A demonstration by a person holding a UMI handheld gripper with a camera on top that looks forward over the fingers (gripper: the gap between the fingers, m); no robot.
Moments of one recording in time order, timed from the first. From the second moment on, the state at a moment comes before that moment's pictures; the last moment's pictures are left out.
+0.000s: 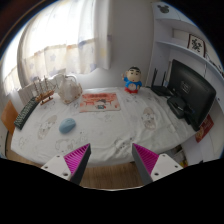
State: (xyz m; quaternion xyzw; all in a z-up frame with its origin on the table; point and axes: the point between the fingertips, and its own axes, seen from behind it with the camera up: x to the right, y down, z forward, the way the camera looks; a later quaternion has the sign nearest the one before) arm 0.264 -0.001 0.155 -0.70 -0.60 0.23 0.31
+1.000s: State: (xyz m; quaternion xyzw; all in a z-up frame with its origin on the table) arm 0.126 -0.225 0.020 -0.63 -0.64 0.32 0.30
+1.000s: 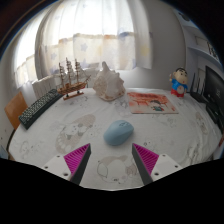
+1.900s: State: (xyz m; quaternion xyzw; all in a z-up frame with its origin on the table) arm 0.007 -0.227 -0.009 -0.60 -0.67 0.31 0.29
